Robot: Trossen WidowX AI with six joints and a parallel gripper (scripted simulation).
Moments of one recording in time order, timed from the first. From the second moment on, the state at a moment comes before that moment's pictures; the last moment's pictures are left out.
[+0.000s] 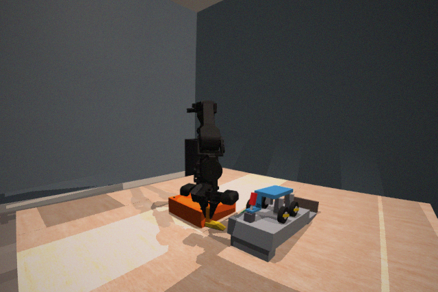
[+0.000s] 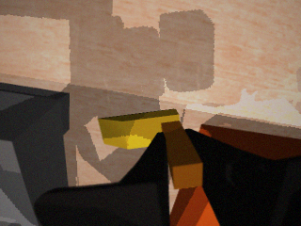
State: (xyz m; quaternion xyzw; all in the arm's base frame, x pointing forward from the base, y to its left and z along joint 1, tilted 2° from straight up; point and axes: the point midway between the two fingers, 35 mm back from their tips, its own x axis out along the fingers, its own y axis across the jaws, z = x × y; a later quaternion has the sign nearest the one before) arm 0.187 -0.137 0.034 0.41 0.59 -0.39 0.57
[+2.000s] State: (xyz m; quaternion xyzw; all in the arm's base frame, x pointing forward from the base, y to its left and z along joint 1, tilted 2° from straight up) arm 0.190 -0.141 0.150 0.23 0.67 -0.22 0.67
